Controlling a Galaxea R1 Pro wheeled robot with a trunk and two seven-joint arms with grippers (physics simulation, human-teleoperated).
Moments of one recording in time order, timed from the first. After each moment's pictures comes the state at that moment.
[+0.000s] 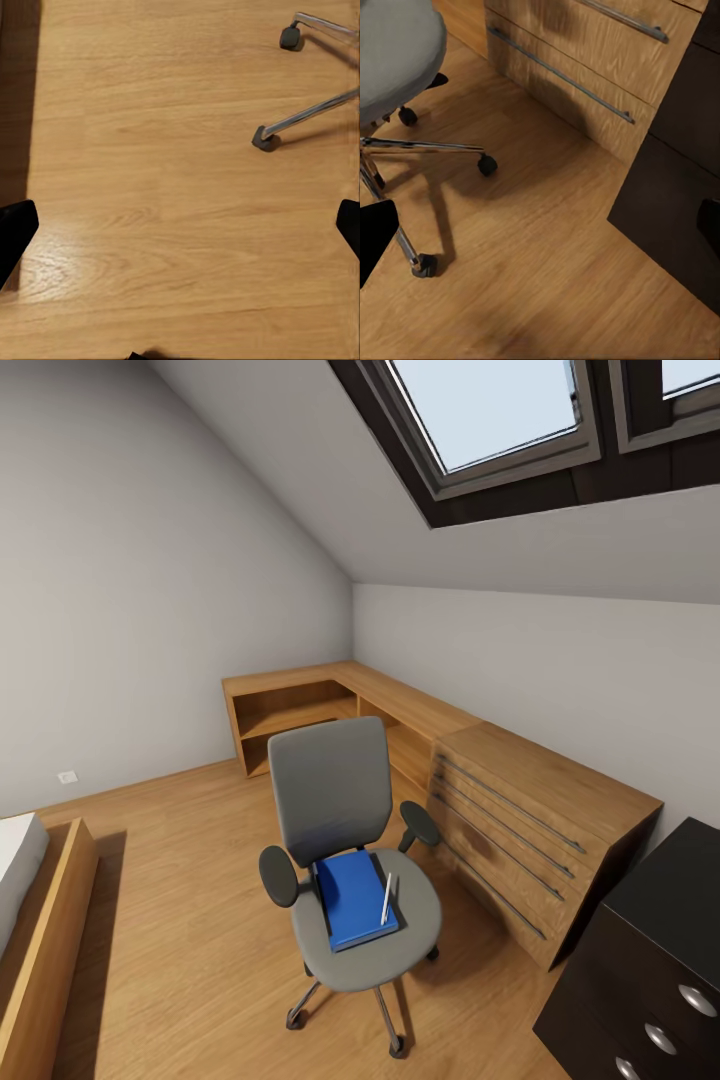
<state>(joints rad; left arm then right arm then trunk) -0.02 0.02 -0.34 -0.62 0.55 -0.33 0.42 -0.17 -0.01 -0.20 -0.16 0.06 -0.87 -0.09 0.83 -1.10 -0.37</state>
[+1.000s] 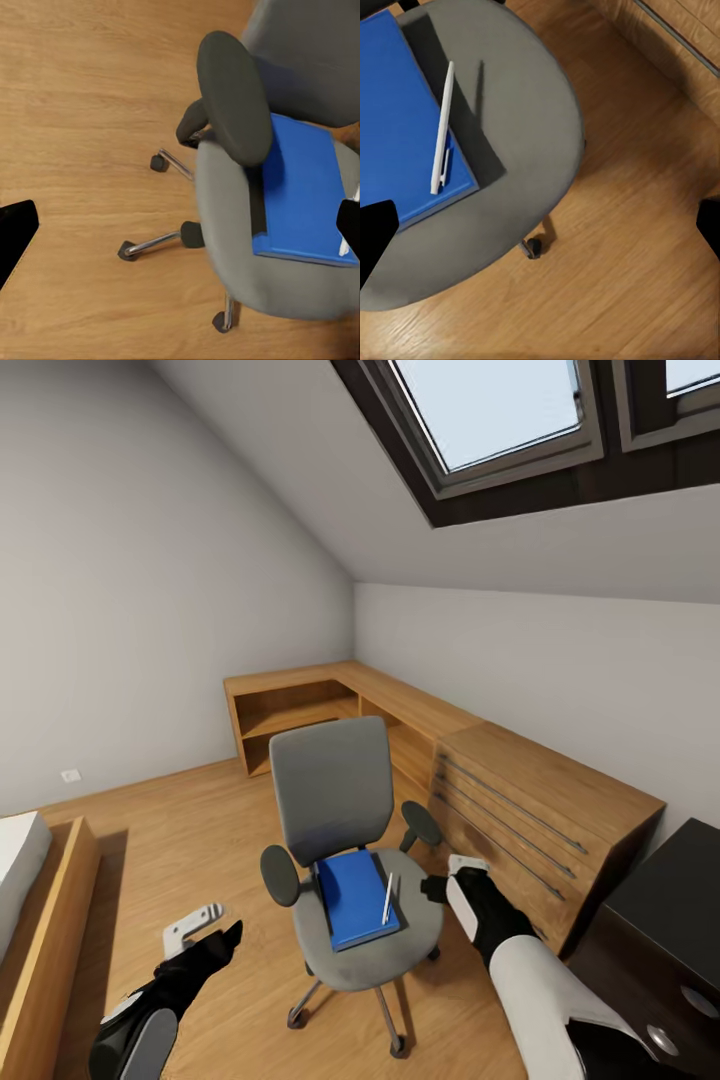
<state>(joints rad) -0.06 0.02 -0.02 -1.60 0.59 0.50 0.42 -0.79 0.15 -0.20 -0.50 0.01 0.53 -0.20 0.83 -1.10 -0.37</state>
